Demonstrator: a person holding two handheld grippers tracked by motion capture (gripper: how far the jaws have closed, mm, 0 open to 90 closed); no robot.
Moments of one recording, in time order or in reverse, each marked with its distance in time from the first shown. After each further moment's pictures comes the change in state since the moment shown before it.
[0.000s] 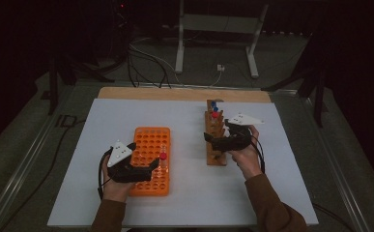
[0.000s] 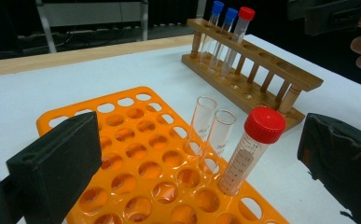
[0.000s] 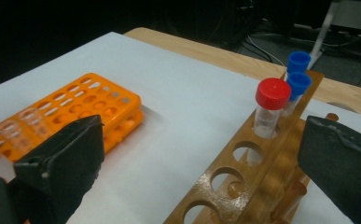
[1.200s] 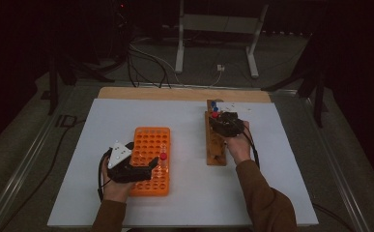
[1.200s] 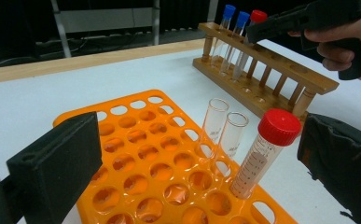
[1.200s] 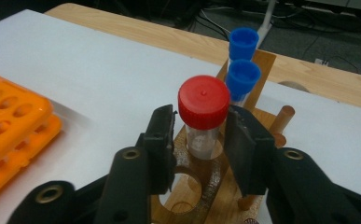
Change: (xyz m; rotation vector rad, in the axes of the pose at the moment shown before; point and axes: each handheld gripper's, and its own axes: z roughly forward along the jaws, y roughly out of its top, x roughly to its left) left arm -0.001 -0.001 0.000 -0.014 0.046 0.011; right arm -0.027 0.004 0.054 0.098 -0.198 0.046
